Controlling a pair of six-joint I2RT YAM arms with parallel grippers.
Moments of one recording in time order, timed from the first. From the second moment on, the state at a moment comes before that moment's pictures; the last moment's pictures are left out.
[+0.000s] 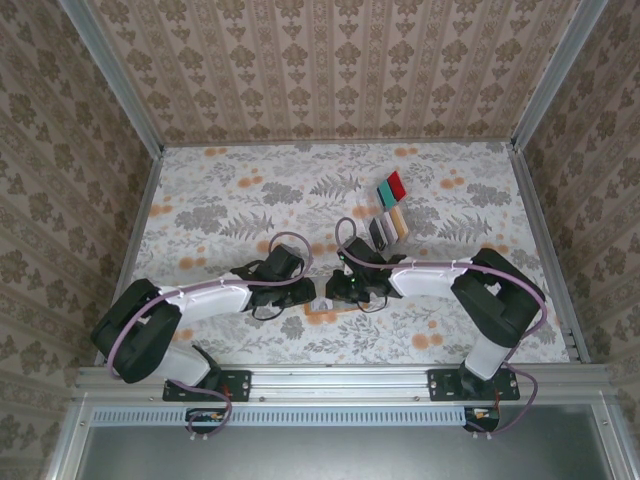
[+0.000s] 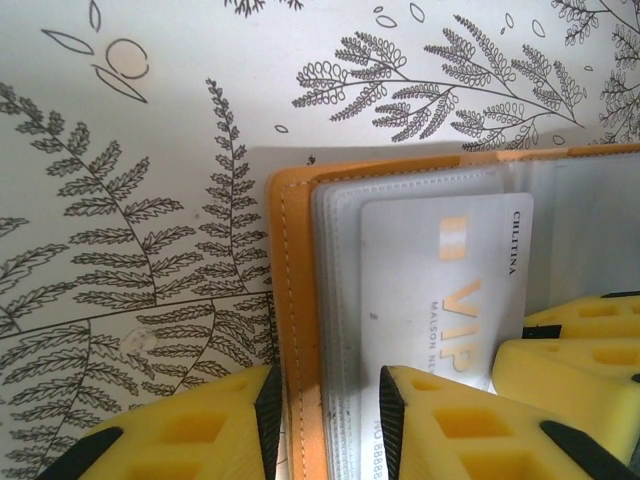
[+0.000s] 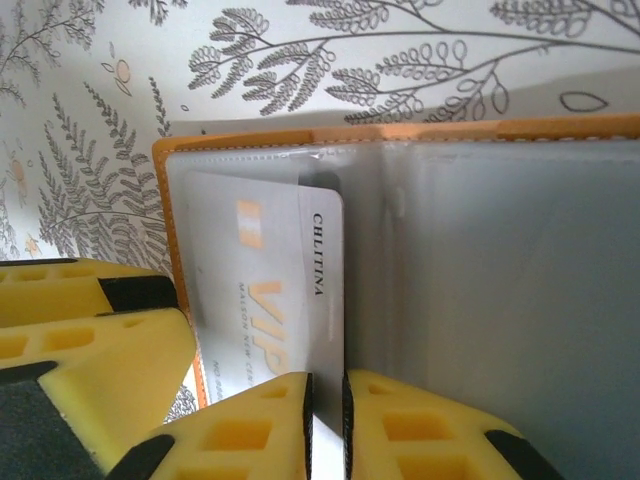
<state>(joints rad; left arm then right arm) -0.80 1.42 0.61 -0.21 0.15 -0.87 0.78 1.71 0.85 -0.13 -0.29 0.91</state>
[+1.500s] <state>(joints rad) -0.80 1.39 0.78 -0.23 0.15 -0.82 0.53 1.66 1.35 -0.87 0.41 0.42</state>
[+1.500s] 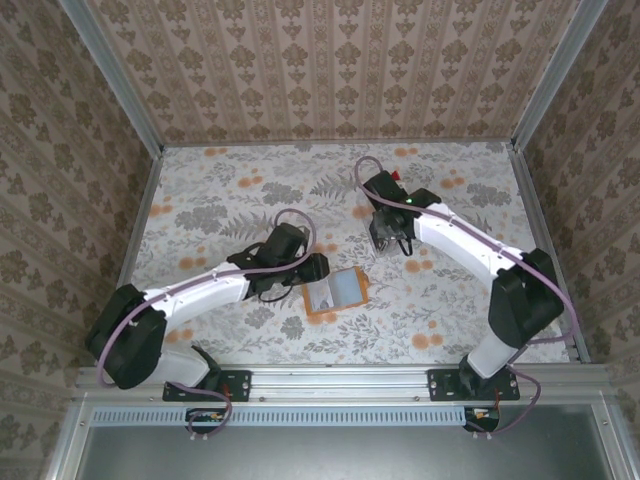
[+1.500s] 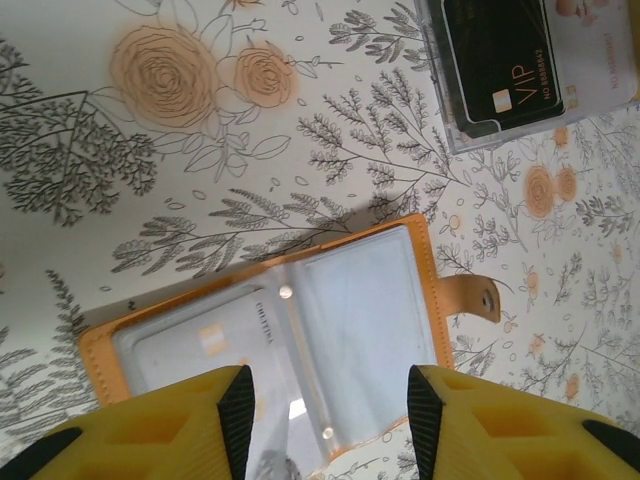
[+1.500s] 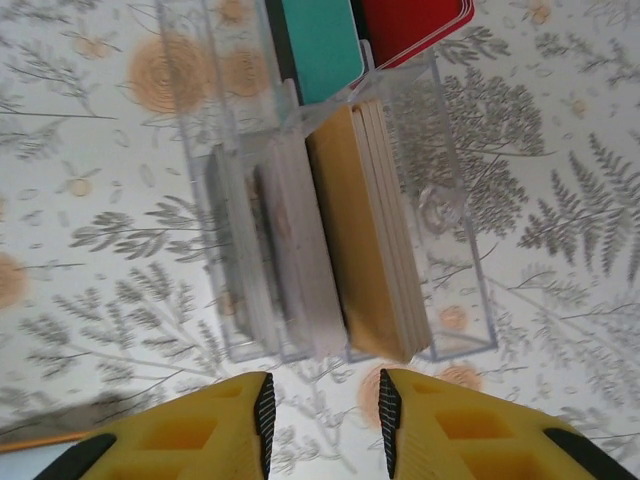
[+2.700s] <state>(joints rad) -0.80 1.48 0.82 -0.23 0.20 -0.80 0.50 1.95 1.53 -0.93 0.71 0.22</state>
